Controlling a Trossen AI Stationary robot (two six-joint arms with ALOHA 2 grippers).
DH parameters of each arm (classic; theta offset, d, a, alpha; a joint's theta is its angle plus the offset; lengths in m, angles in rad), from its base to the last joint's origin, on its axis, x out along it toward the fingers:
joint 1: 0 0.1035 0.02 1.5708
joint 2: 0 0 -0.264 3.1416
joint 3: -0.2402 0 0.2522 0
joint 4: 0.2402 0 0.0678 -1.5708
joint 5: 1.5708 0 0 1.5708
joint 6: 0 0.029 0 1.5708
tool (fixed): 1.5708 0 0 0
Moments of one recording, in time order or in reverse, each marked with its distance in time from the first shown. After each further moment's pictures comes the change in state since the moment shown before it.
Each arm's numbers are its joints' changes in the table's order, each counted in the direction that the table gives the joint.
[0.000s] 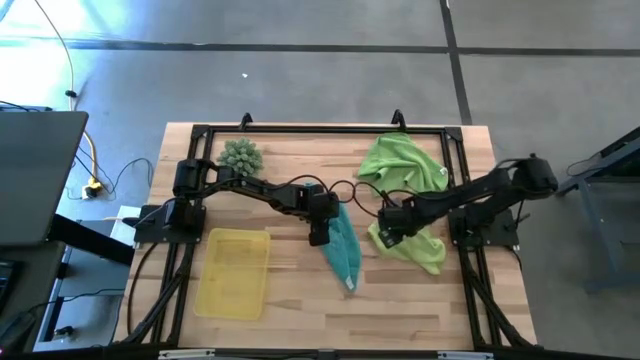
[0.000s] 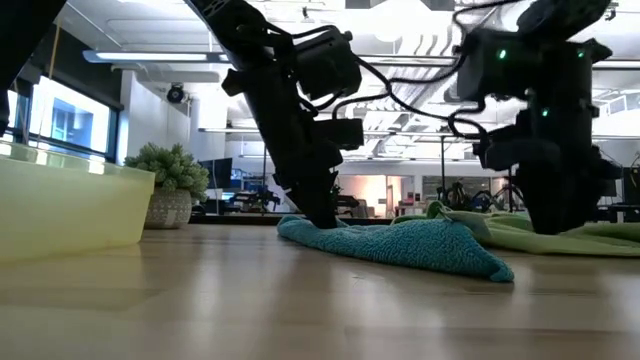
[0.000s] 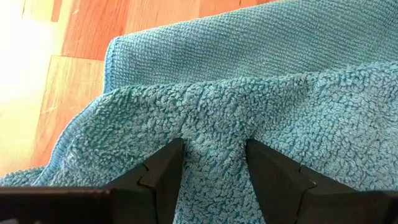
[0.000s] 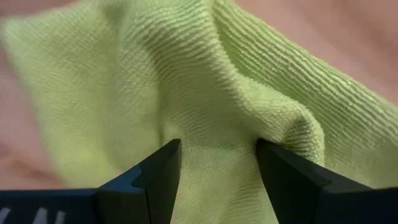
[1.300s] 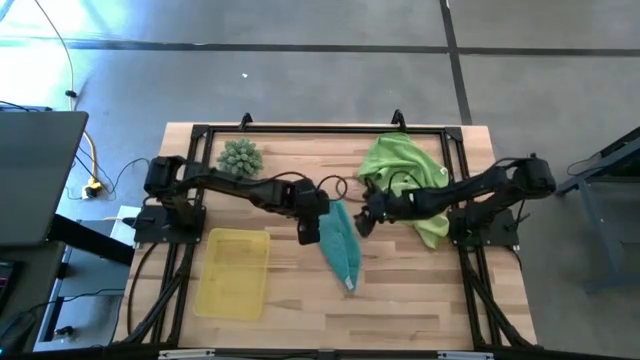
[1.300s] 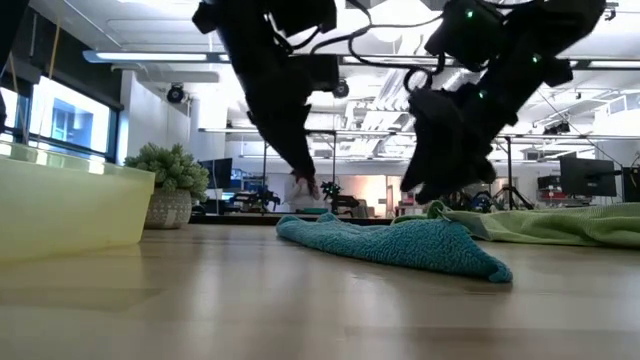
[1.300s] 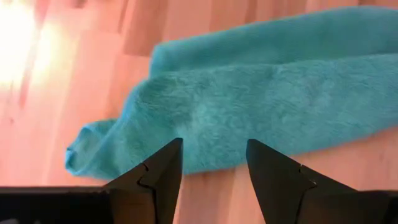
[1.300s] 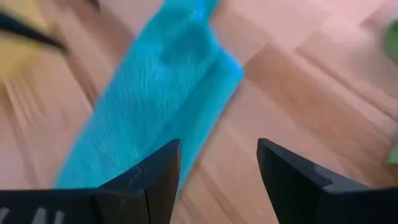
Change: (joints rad) left arm -0.055 0.221 0.000 0.218 -0.092 -0.055; right arm -0.052 -0.016 0.029 -0.685 0.199 -0.401
